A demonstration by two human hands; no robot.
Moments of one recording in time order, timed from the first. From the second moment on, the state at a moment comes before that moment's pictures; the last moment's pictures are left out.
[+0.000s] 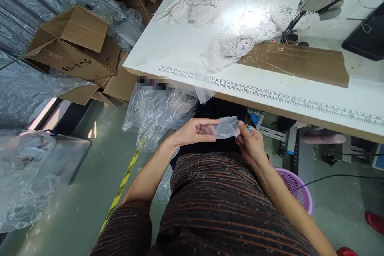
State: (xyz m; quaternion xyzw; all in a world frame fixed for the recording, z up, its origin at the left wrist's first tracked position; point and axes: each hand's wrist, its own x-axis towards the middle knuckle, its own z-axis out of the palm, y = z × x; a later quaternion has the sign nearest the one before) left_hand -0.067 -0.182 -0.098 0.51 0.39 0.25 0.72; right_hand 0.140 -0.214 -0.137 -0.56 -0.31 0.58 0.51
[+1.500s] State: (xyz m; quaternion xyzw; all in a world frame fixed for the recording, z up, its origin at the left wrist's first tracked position) left_hand -0.023 -0.187 -0.100 0.42 0.46 0.55 0.56; right_hand 0.123 -0.220 -0.102 -0.52 -0.52 0.51 0.45
